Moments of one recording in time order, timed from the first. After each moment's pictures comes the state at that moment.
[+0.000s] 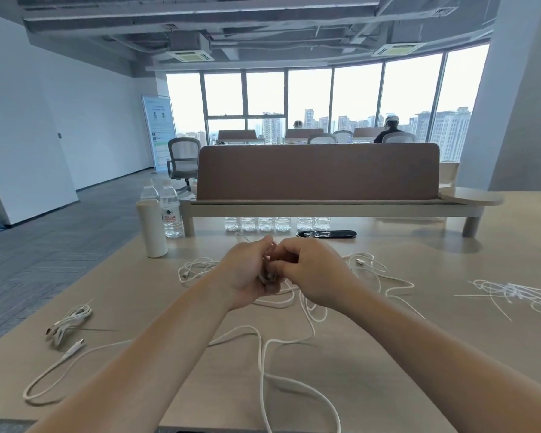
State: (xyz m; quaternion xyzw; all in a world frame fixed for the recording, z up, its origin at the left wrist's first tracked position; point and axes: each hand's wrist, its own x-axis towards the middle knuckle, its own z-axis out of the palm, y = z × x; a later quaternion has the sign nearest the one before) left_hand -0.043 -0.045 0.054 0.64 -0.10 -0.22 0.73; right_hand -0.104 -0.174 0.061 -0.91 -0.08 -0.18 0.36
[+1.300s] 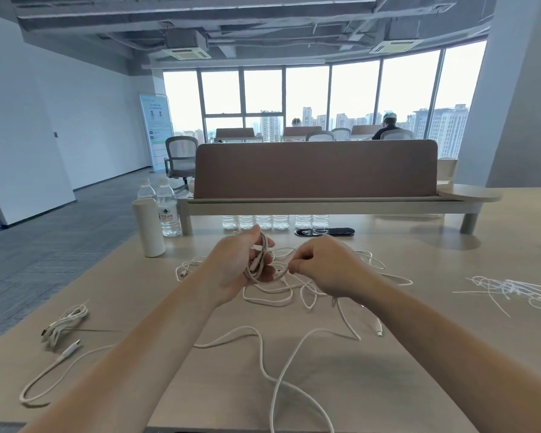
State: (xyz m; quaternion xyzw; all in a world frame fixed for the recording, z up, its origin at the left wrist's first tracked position) left_hand -0.041 -0.032 0.060 0.66 -0.12 -0.17 0.72; right_hand -0.099 -0.200 0.062 -0.94 0.00 -0.12 0.31
